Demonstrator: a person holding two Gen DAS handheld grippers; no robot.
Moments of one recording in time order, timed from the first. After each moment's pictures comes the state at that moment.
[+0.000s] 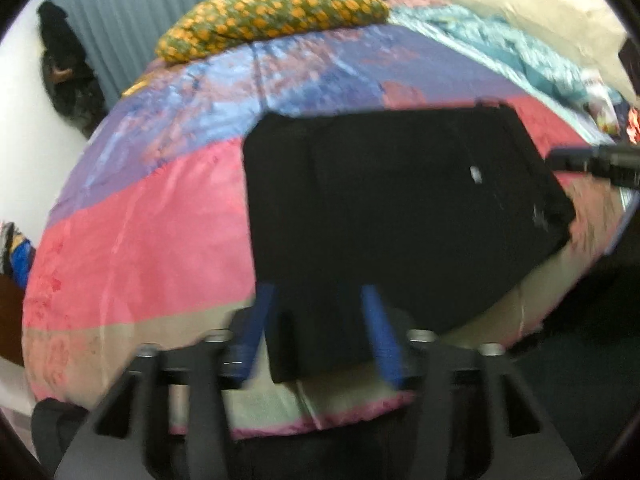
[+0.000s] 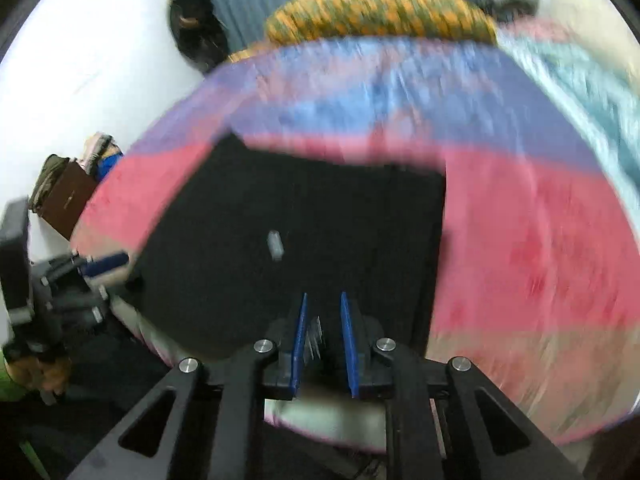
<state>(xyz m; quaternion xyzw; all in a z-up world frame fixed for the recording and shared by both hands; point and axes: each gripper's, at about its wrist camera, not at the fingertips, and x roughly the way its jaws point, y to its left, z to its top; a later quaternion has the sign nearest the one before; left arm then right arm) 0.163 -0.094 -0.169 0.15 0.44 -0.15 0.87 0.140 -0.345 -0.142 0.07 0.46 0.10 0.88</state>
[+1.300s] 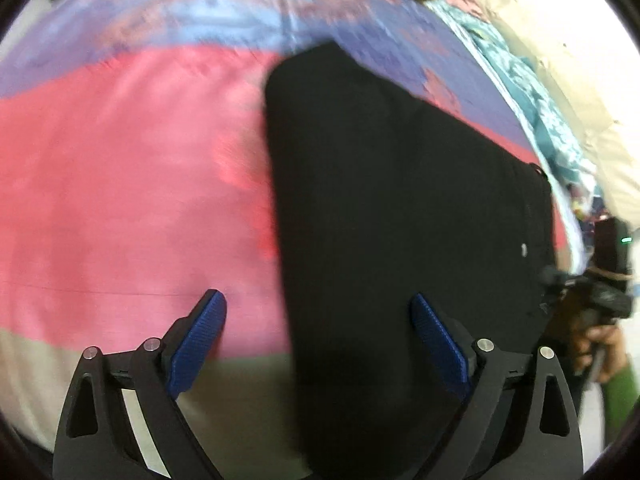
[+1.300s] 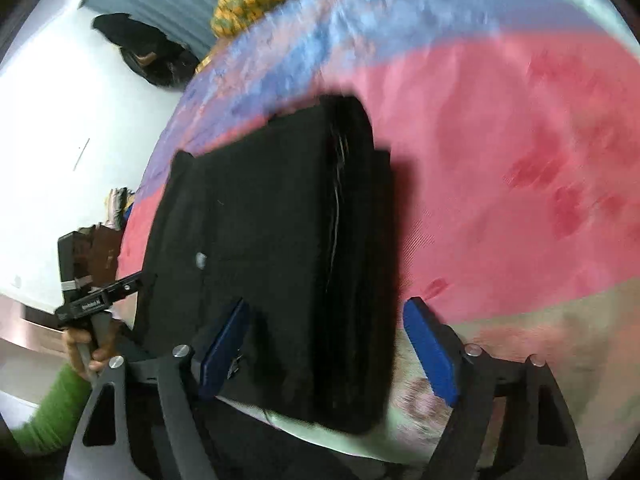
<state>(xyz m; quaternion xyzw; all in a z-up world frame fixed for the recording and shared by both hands) 0.280 -0.051 -0.236 -0.06 0.60 -0.23 0.76 0.179 -0.415 -0.239 0.28 0.55 0.13 0.78</state>
